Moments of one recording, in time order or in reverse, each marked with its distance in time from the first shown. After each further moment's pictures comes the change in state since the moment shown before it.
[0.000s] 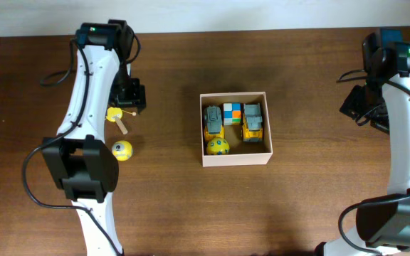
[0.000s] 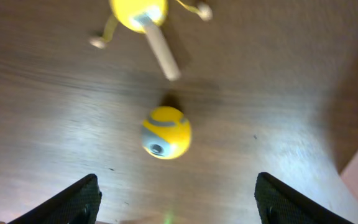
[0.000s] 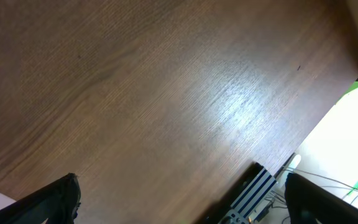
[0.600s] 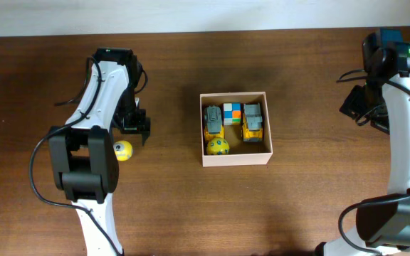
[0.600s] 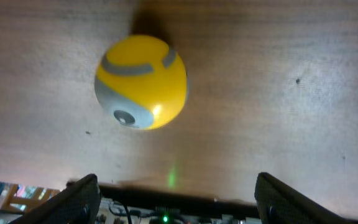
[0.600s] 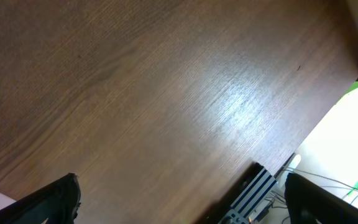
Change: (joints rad) left arm -0.004 -0.005 -0.322 0.027 0.039 0.032; right arm 0.000 0.000 0.000 0.000 0.000 0.001
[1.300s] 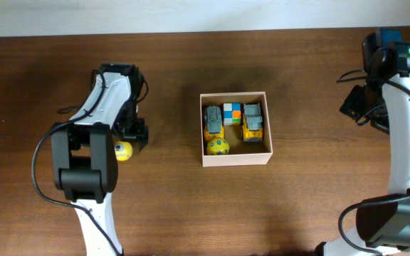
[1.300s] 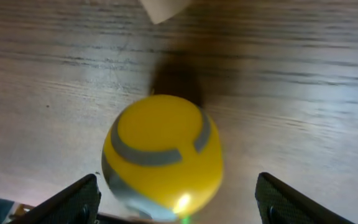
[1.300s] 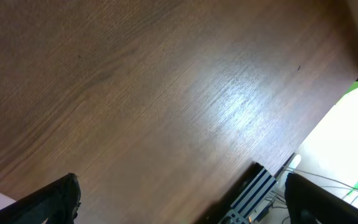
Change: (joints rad) left arm 0.012 0.000 -0.184 0.203 -0.098 0.004; right arm 0.000 0.000 0.000 0.000 0.000 0.000
